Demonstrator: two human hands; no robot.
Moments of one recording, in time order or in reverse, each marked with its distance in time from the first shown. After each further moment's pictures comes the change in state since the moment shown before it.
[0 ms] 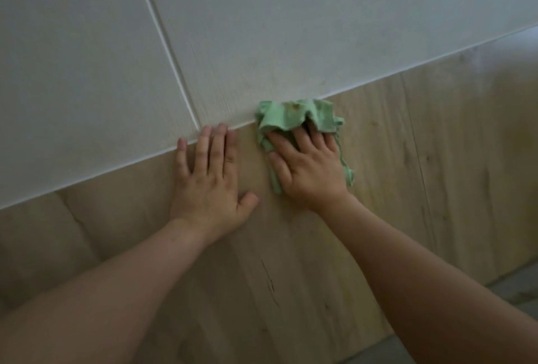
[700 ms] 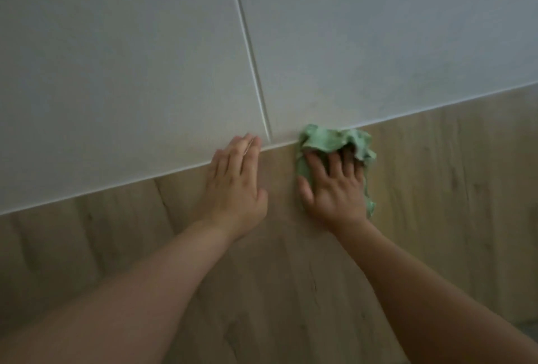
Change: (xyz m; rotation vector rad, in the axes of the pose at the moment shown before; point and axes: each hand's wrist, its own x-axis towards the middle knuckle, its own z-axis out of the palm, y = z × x) left_hand -0.030 -0.064 -0.044 -0.395 0.036 -0.147; right_hand -0.006 -0.065 0.004 -0.051 -0.077 0.067
